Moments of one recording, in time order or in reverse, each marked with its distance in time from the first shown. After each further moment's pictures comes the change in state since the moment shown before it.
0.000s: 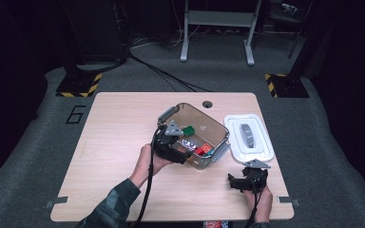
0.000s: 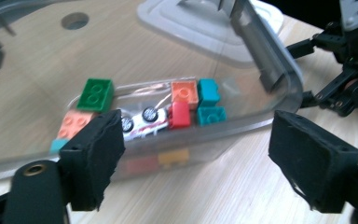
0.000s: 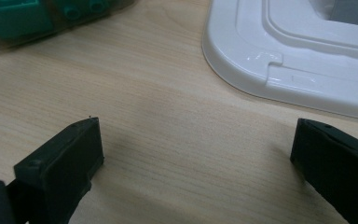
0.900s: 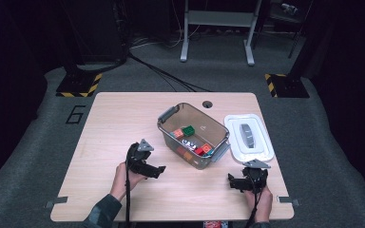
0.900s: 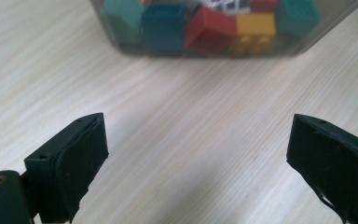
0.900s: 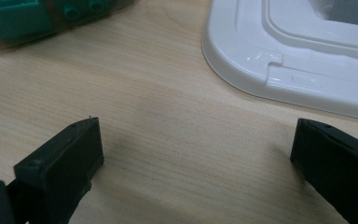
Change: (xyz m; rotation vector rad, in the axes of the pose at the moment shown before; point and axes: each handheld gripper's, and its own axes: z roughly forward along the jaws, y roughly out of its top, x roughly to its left) left arm 0.043 -0.109 0.003 0.102 0.083 -0.145; right arm 0.000 0.000 0.000 -0.001 -0.002 0.001
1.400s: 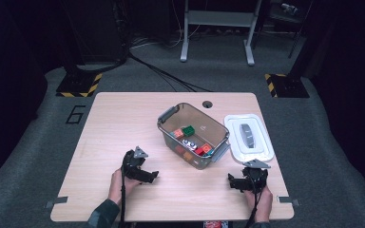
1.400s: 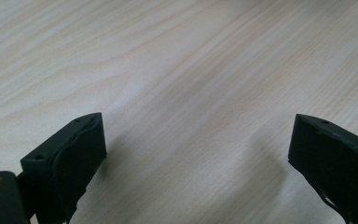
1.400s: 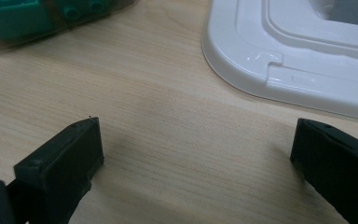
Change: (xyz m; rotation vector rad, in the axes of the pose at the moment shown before) left arm 0.019 -0.037 0.022 0.035 0.060 -0.020; right arm 0.000 0.000 0.000 0.000 0.001 0.000
